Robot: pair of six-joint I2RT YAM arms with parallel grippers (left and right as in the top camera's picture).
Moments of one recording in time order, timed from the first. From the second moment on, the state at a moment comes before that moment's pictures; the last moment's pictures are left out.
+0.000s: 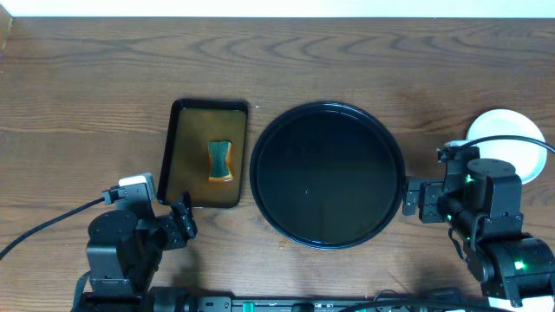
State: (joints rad) left arm -0.04 0.46 0.78 -0.97 0.01 -0.25; right arm 0.13 0.78 0.88 -0.92 0.00 0.10
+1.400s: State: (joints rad) left arm -0.04 0.46 0.78 -0.97 0.01 -0.25; right arm 0.11 0.01 0.02 0.05 0.05 0.09
